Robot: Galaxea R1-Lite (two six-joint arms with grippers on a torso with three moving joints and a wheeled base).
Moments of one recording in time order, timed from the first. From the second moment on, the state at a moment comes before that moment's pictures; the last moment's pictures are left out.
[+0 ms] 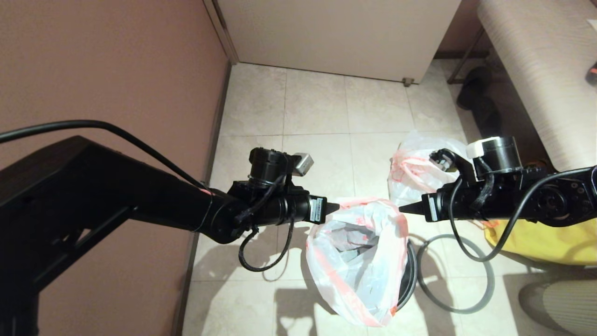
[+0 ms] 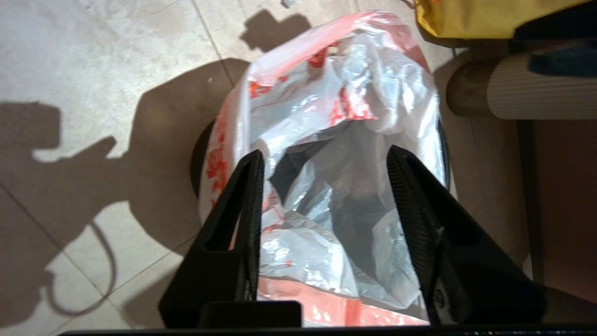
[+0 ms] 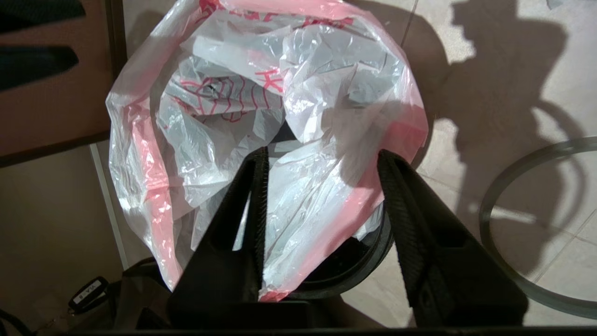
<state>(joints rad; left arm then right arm) -0.60 2.08 -1.23 -0.38 -0.21 -0.14 0.21 1.87 -1.12 -0.13 0.36 0.07</state>
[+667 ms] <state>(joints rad) -0.62 2.19 -1.34 -0.31 -0.16 0.21 0.13 1.78 -1.21 -0.13 0.39 0.27</state>
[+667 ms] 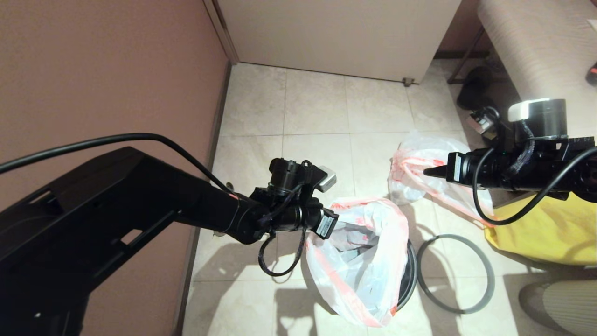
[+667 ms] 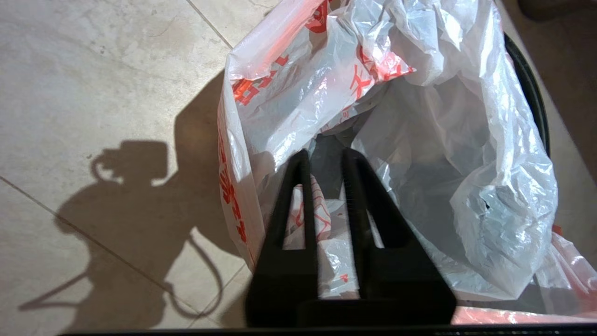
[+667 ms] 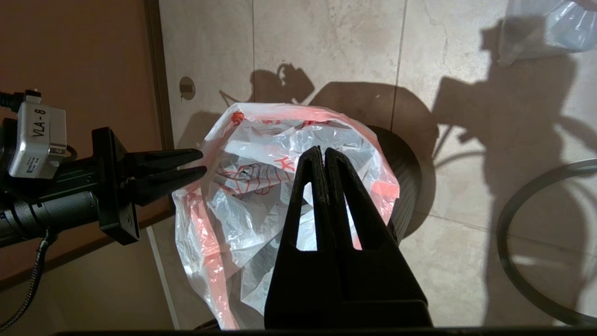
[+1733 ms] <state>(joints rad) -0.66 2.20 -1.37 -0.28 -0.15 0.24 0.11 1.77 -1.22 -0.14 0.39 0.27</state>
